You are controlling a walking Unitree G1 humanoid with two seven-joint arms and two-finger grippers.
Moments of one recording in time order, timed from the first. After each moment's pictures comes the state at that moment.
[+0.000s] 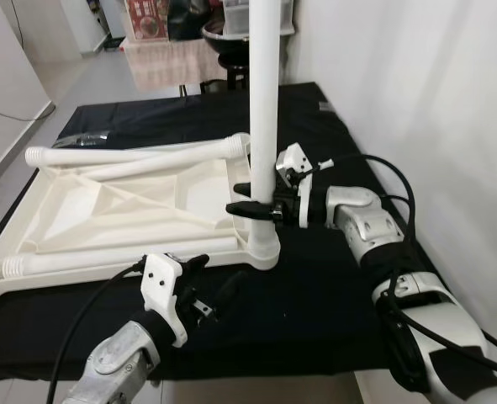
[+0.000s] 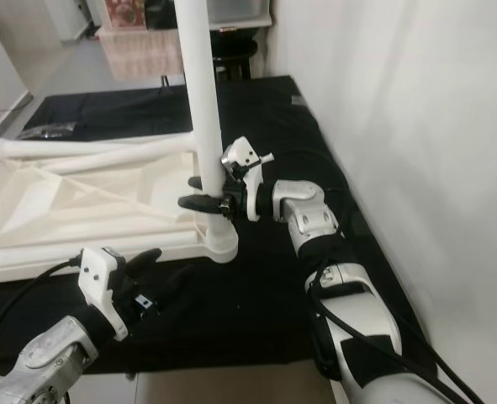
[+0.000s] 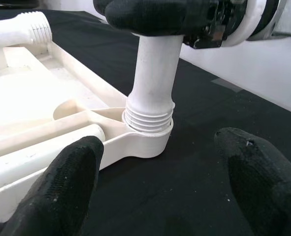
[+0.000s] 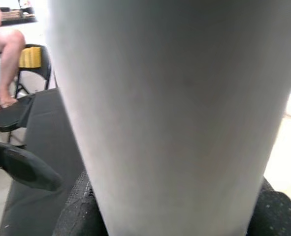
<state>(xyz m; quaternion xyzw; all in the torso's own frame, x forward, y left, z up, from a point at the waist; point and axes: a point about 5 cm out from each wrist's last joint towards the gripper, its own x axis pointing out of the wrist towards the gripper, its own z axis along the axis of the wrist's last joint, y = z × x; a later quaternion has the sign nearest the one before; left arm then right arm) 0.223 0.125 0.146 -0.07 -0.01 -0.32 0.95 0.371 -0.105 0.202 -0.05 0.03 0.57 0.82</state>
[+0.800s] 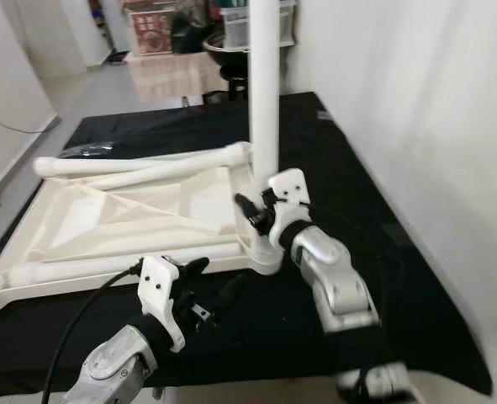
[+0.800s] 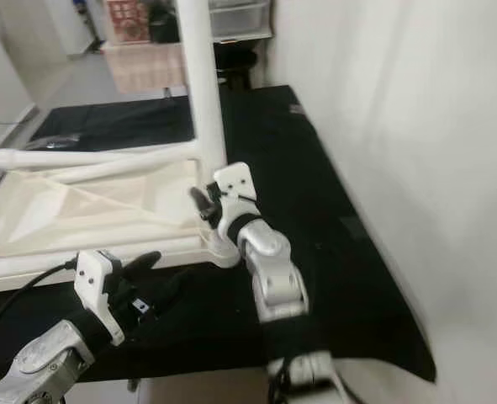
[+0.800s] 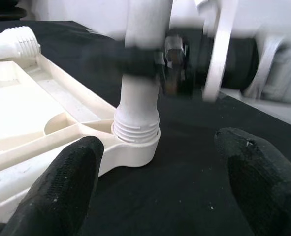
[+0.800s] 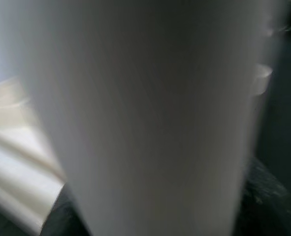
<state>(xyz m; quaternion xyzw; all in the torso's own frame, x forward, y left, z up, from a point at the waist) 0.222 0.126 0.153 -0.07 -0.02 -0.33 0.94 0.347 -0.077 0.167 -0.02 0.05 0.32 0.95</state>
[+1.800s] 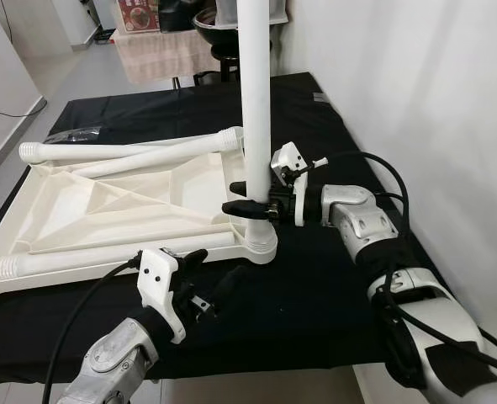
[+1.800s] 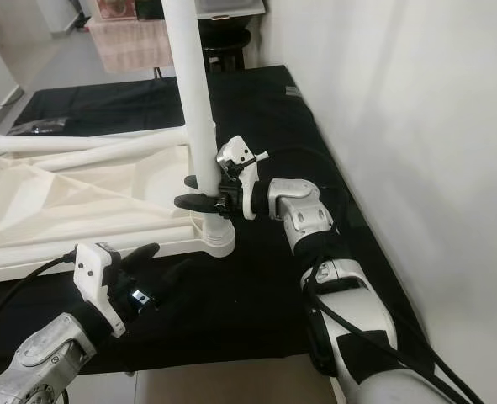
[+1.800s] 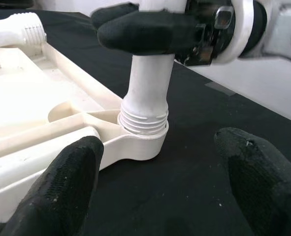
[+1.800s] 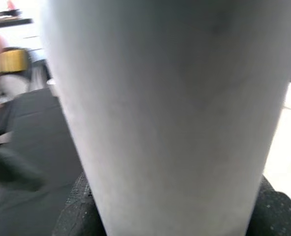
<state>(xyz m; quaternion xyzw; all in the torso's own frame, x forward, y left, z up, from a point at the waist) 0.222 0.125 0.153 -0.08 -0.02 -0.32 0.94 0.370 -0.103 0.197 -0.04 0.02 0.51 0.86</state>
